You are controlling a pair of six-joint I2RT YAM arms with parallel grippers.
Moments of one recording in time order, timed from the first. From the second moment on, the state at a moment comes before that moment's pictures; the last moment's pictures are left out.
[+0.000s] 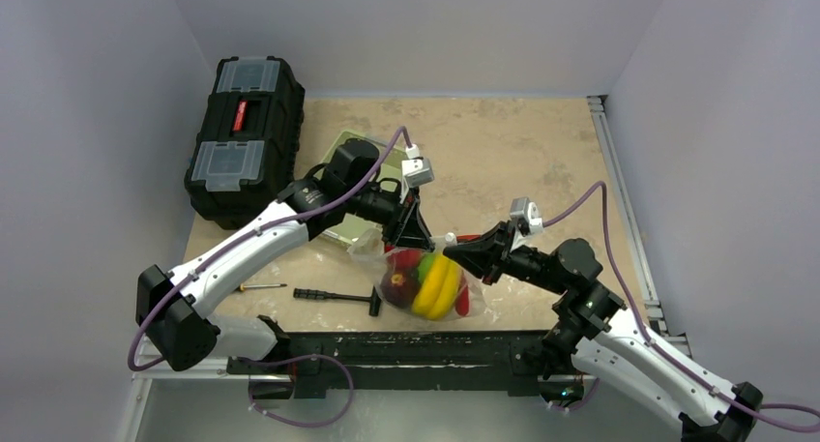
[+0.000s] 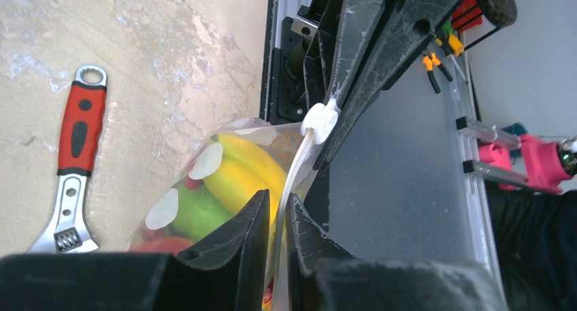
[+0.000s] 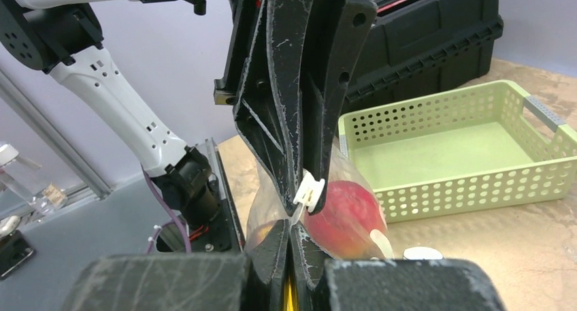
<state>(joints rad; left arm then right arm) -0.73 1.33 1.20 -0.44 0.89 -0.09 0.77 0.53 0.46 0.19 -0.41 0.35</state>
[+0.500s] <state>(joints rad) -0.73 1.26 1.20 -0.46 0.82 -0.09 0.77 0.78 1.02 -0.41 -0.24 0.37</state>
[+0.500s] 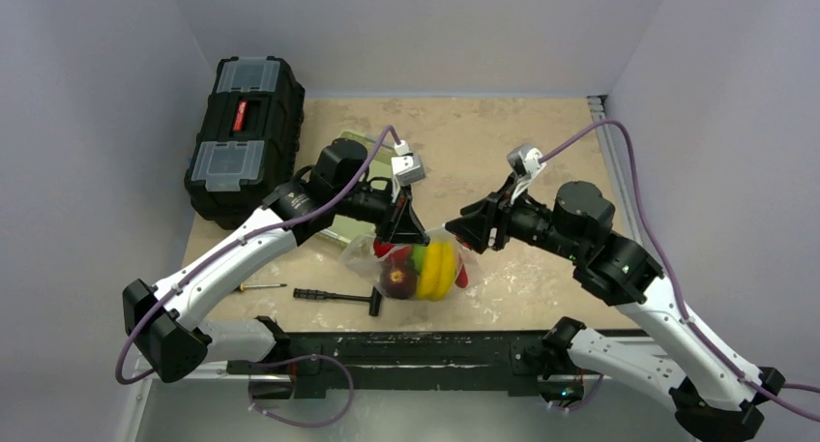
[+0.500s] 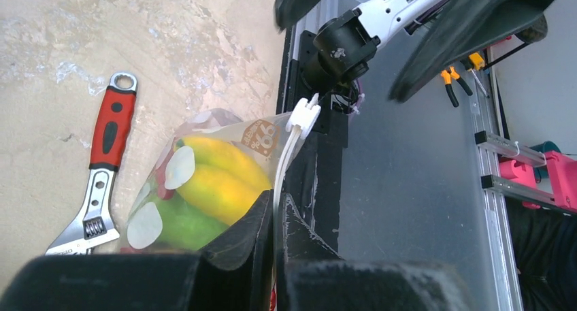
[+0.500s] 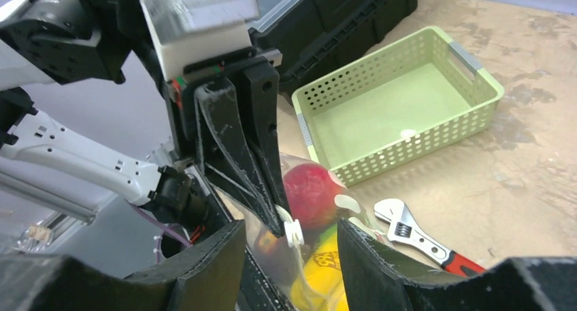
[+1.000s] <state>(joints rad) -0.73 1.24 1.18 -0.47 0.80 -0.10 0.73 0.99 1.23 -0.67 -0.40 0.34</state>
